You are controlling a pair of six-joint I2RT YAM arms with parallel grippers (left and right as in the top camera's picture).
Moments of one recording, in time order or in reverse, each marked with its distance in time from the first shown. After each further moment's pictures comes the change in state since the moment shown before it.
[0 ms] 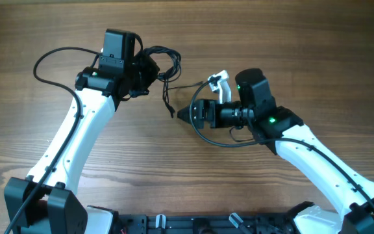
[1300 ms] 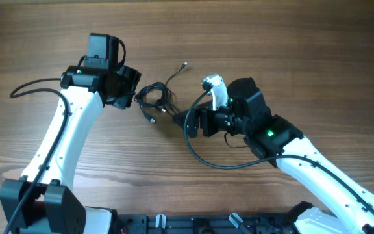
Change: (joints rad) left arm 0.099 0.004 0.005 -0.240 -0.087 -0.327; right arm 0.114 -0.090 -0.004 -0.001 0.277 -0.183
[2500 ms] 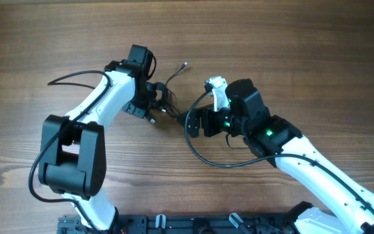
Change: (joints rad) left arm -0.112 0.323 -0.001 0.018 -0.106 -0.097; right arm 0.000 0.006 0.000 -0.063 0.077 -0.003
